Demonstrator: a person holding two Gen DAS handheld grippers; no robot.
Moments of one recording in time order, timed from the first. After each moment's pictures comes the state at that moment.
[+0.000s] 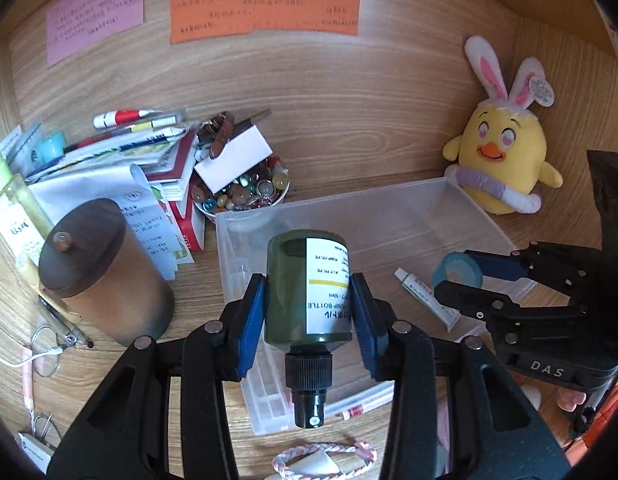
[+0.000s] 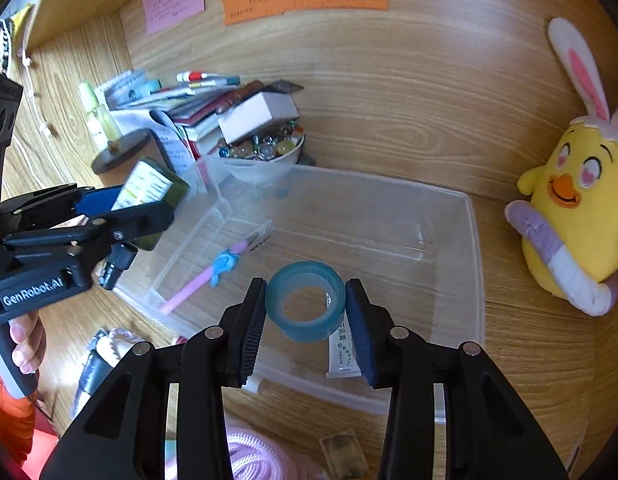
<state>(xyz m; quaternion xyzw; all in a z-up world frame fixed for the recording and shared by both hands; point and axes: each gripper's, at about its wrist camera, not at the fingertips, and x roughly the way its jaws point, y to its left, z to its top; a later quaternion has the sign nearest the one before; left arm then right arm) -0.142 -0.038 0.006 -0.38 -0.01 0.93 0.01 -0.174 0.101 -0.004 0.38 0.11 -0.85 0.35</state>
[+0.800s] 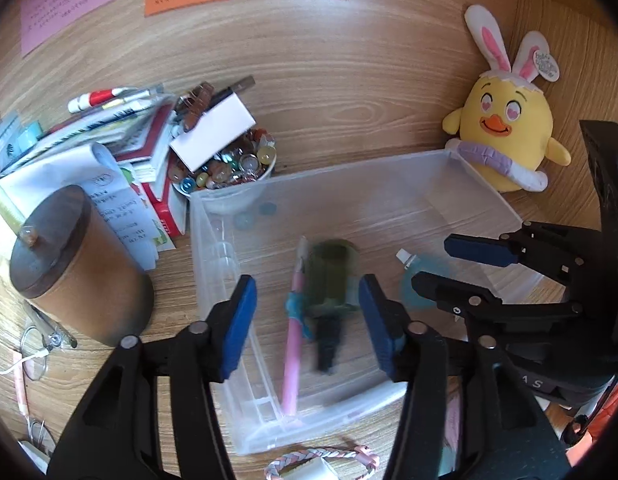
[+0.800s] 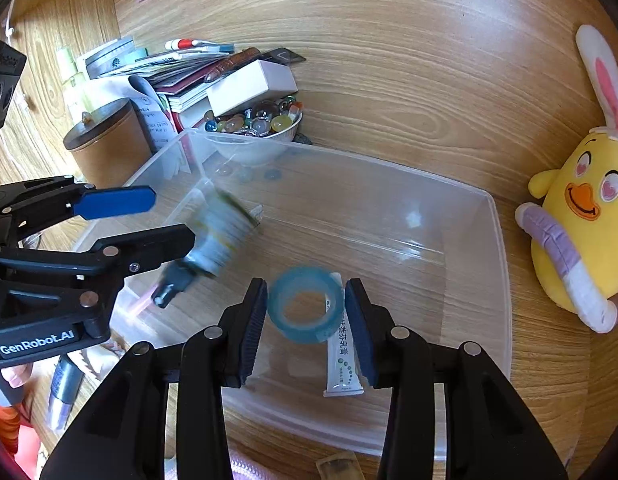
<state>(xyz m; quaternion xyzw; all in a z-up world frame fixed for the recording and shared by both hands) -0.152 -0.037 -0.009 -0.40 0.00 0.91 0.03 -0.181 0.079 -0.019 0.40 0.15 -0.84 0.33</state>
